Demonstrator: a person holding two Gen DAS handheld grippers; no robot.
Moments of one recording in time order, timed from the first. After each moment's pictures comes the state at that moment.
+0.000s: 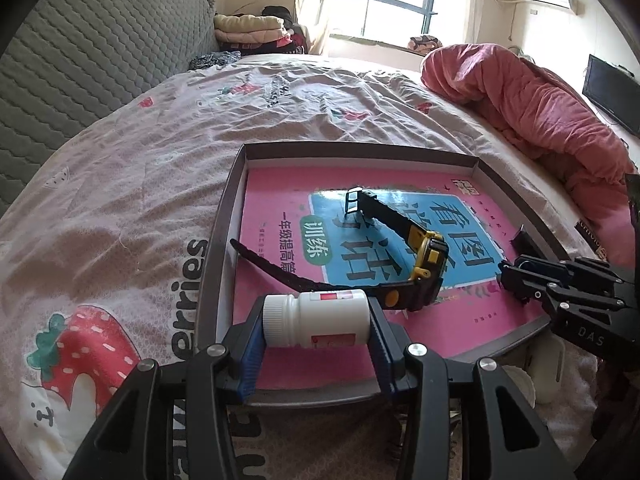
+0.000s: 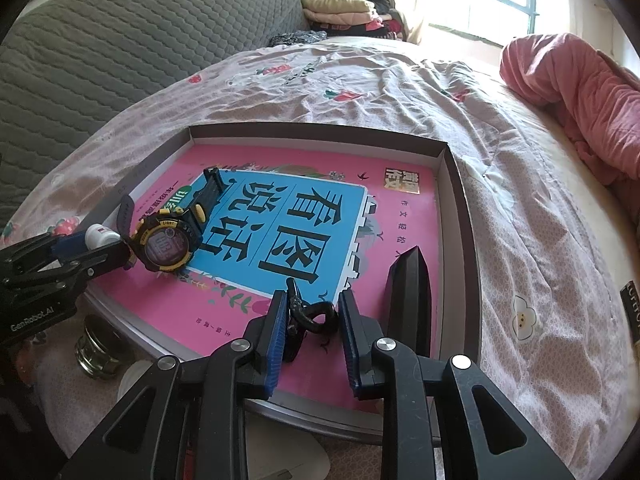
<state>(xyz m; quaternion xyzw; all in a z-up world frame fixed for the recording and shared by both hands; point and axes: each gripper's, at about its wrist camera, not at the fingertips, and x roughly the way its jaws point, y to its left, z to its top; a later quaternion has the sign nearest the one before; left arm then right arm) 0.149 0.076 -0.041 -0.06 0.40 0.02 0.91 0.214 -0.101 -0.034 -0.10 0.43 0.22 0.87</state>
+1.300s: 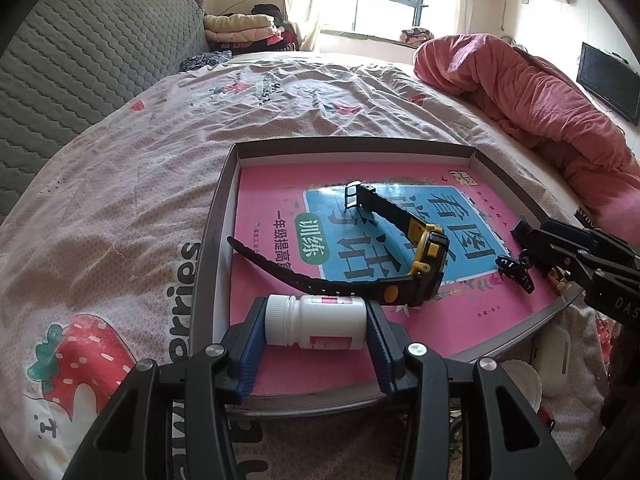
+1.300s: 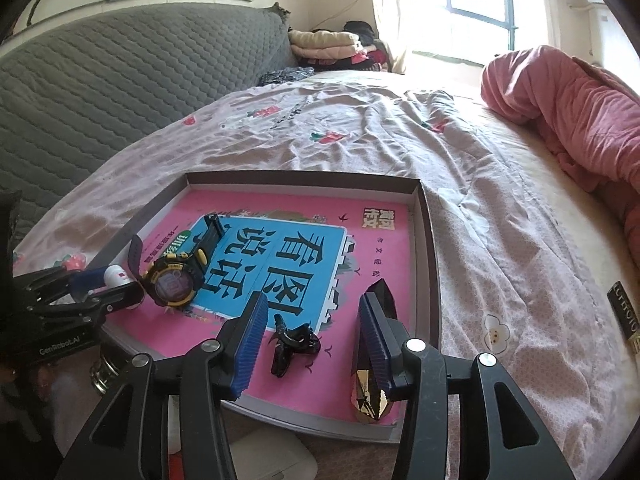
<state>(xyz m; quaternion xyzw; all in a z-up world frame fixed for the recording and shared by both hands) 0.152 0.073 -0.042 -0.04 0.41 0.01 0.91 0.204 -0.117 -0.010 -0.06 0.37 0.22 0.90</state>
